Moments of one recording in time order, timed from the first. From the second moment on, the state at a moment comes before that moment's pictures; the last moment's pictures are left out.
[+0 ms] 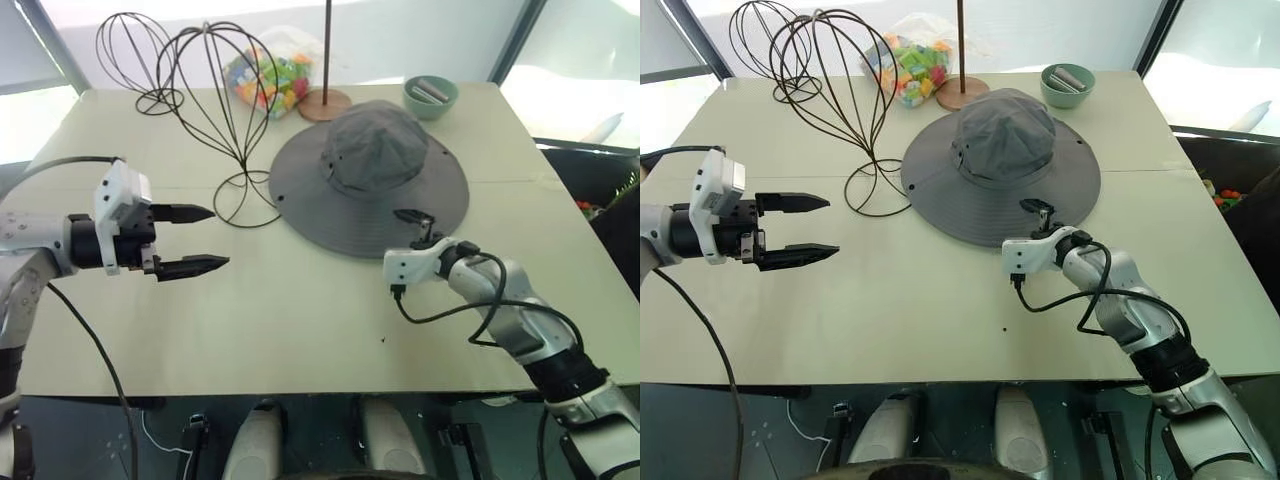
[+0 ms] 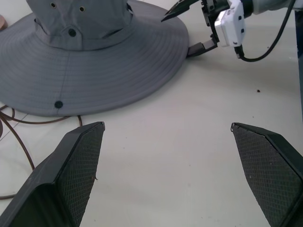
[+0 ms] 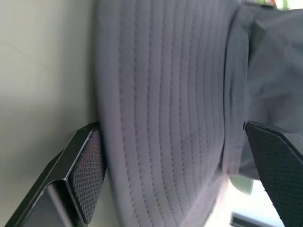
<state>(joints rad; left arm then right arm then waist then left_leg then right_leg) -0.35 0.99 0.22 -0.19 -0.62 0.60 -1.21 -0.40 -0.69 0.31 -0.03 -0.71 0.01 0.48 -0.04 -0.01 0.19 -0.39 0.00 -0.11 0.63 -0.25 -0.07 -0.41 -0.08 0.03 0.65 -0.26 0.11</state>
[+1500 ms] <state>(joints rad) -0.37 0.95 0.22 -0.16 -0.64 0.58 -1.16 -0.55 -0.66 -0.17 -0.35 -0.15 0.67 0.68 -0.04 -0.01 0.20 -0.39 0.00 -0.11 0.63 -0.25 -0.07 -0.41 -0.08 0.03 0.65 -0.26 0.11</state>
